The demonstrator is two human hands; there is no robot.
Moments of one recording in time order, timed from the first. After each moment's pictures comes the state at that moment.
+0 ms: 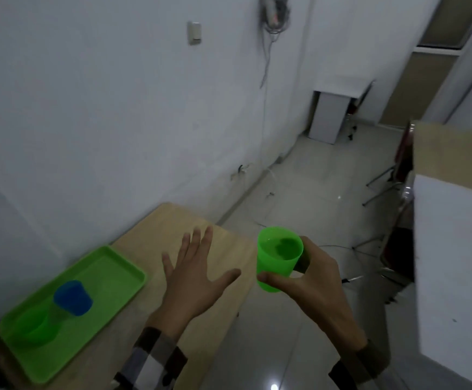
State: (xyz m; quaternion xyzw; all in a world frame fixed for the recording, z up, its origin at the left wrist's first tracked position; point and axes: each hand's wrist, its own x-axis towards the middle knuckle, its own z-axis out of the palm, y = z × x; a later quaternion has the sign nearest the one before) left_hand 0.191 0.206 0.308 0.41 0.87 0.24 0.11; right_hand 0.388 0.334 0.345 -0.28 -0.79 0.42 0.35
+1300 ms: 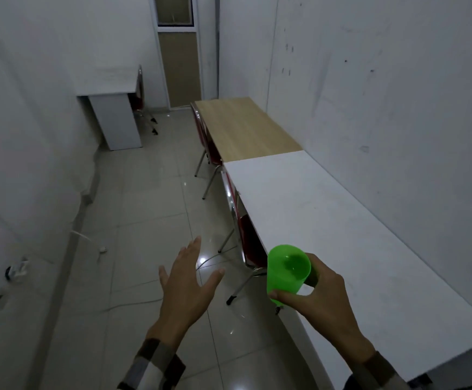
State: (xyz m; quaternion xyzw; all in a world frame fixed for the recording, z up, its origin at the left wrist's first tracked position) left_hand 0.316 0.826 0.266 0.67 0.62 0.29 0.28; right_hand 0.575 0.751 0.298 -0.61 -0.59 0.26 0.47
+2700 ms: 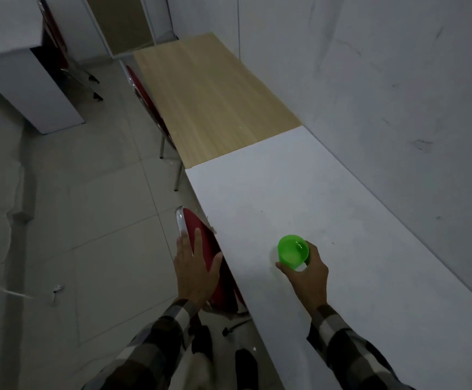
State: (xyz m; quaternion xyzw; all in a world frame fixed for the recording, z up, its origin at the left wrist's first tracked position) left_hand 0.491 1.328 0.061 0.72 0.63 0.16 0.23; right_hand 0.745 1.226 0.076 -0.76 -0.33 0.29 0.49
